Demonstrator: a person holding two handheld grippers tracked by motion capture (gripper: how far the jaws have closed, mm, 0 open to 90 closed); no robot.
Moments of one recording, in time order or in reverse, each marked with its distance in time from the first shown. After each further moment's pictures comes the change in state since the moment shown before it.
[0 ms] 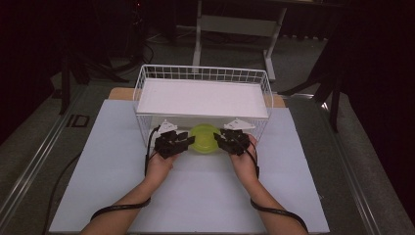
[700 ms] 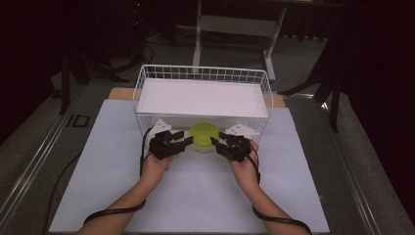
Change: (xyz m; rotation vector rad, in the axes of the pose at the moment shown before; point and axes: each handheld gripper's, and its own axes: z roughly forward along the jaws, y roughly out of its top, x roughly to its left) left arm -0.003 0.000 -0.027 -0.047 -0.059 -0.017; right arm 0.018 0.000 -0.029 -0.052 0.077 0.027
